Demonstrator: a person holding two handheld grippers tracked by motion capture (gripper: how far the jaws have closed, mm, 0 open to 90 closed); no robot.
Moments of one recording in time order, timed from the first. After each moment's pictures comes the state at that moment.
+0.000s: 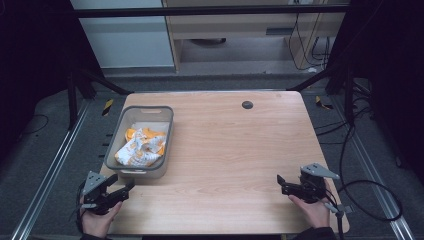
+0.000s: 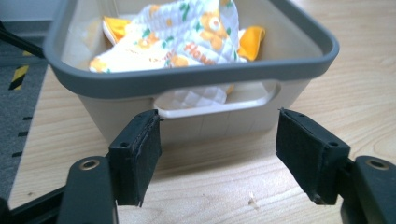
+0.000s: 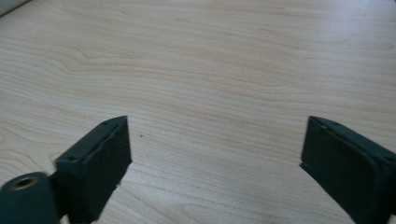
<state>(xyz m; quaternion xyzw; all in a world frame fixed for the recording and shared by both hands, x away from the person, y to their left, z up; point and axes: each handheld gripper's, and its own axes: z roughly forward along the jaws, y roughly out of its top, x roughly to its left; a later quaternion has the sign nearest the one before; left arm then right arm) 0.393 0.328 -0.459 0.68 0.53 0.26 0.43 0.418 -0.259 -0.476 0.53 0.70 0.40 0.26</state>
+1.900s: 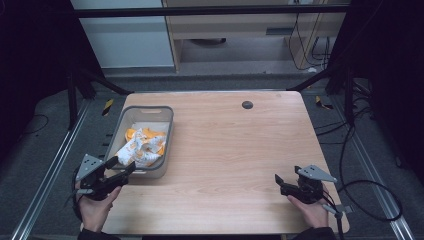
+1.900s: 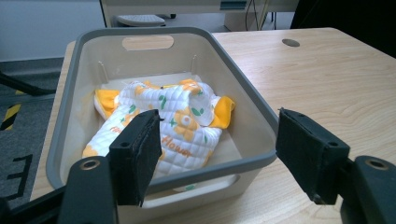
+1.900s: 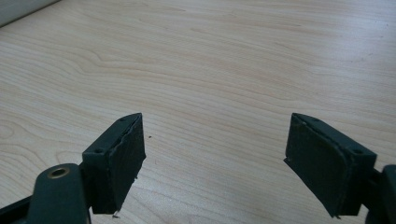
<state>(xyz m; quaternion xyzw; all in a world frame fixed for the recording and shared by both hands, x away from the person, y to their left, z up) 0.413 0.310 -0.402 0.68 0.49 0.28 0.47 0.418 -0.256 -0.483 0.49 0.71 0.43 0.26</state>
